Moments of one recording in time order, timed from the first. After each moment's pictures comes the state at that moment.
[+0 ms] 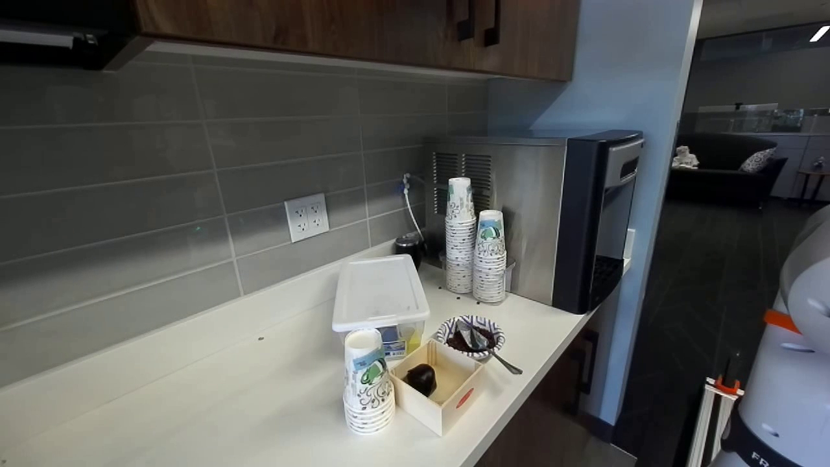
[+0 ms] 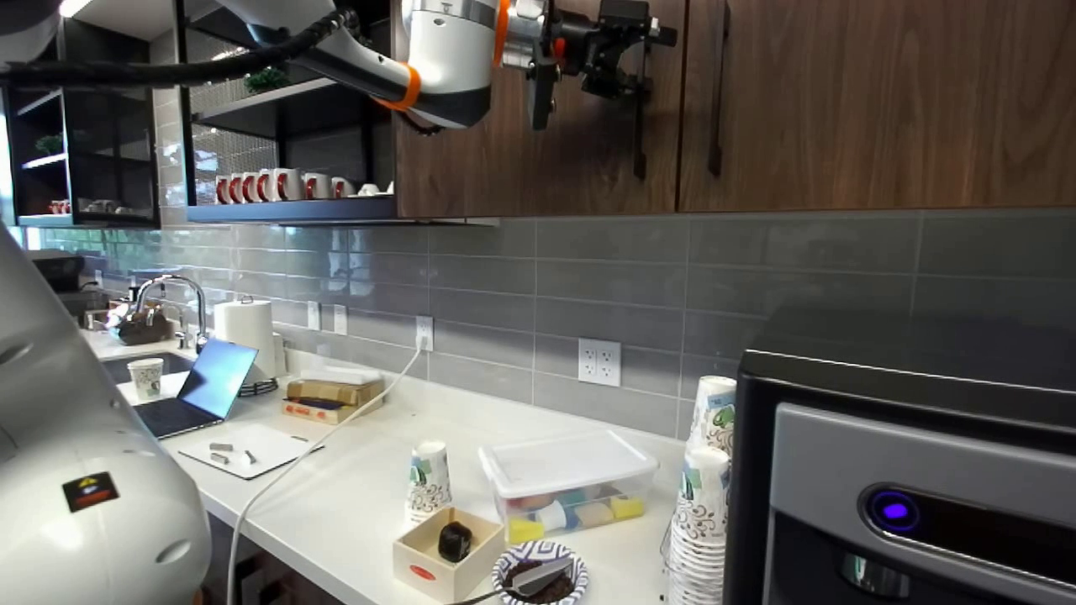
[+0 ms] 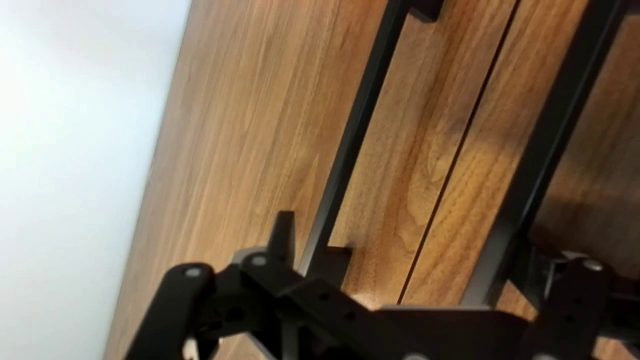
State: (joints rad) arm -0.10 -0.40 0.01 -1.83 -1.29 2.21 0.98
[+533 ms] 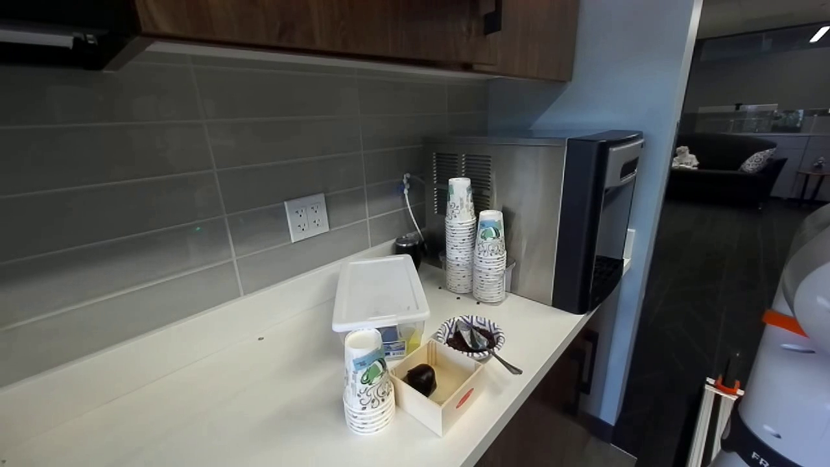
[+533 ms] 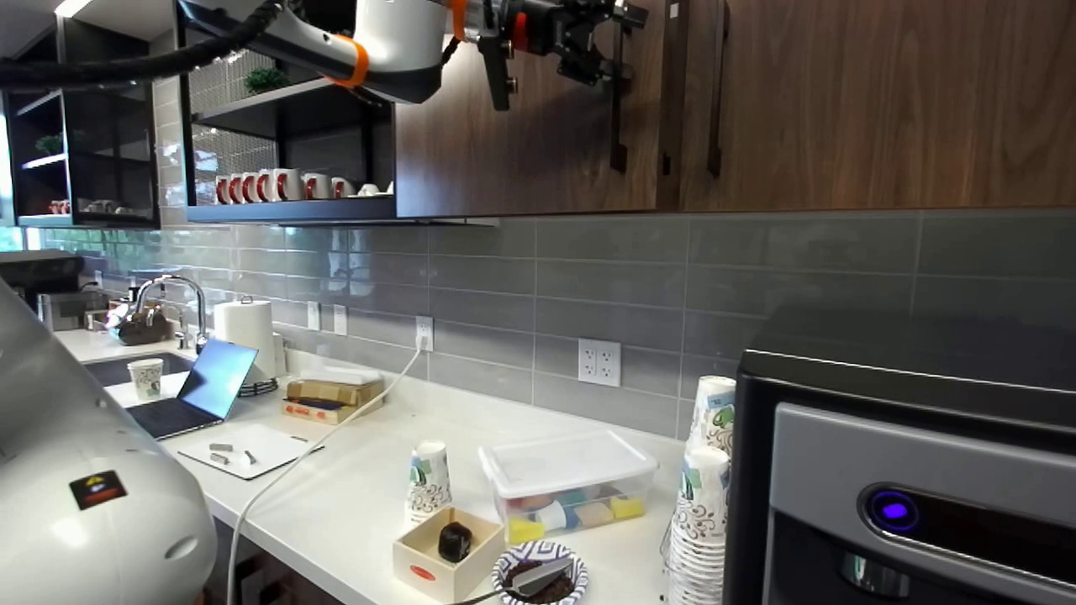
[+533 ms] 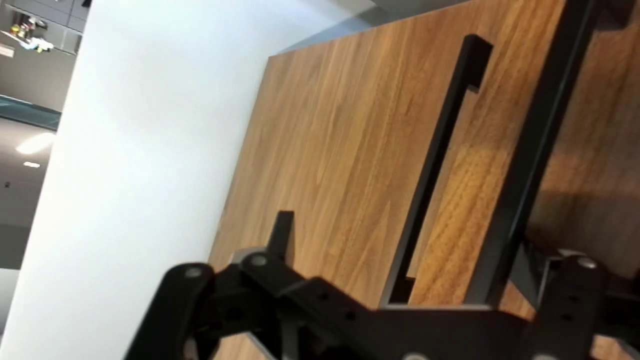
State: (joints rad) arm -0.07 -0.50 0.06 -1.85 -1.17 1.94 0.92
